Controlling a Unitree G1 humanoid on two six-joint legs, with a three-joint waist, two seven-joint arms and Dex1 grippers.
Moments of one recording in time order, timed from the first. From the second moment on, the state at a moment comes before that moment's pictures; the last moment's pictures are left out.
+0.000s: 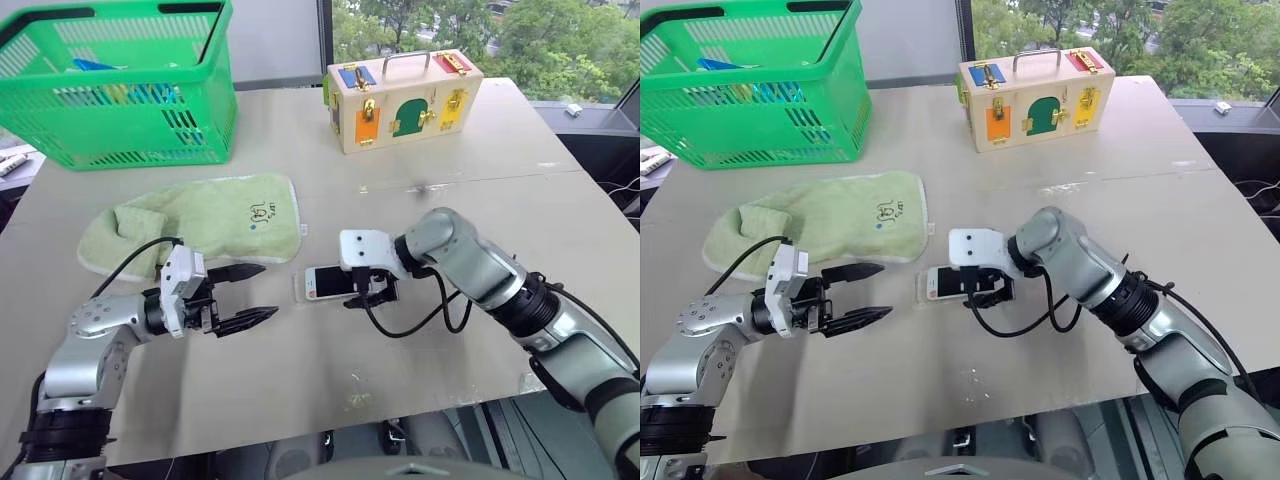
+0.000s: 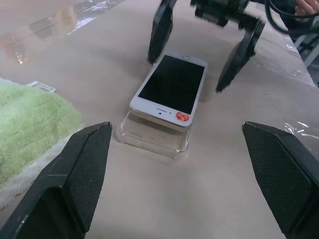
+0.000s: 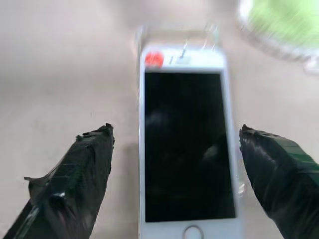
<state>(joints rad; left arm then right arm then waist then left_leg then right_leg) -0.02 0.76 0.22 -0.05 -0.55 0.24 -1.30 -0.85 -0.42 0.58 -0.15 0.00 0.74 1.15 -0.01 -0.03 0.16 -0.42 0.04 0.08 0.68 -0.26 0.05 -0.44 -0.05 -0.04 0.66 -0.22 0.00</state>
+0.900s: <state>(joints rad) 0.08 0.76 0.24 -0.18 -0.57 0.28 -1.23 -0.71 -0.23 0.58 0.19 0.02 0.43 0.98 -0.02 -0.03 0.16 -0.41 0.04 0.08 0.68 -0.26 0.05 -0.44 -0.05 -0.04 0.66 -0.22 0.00</state>
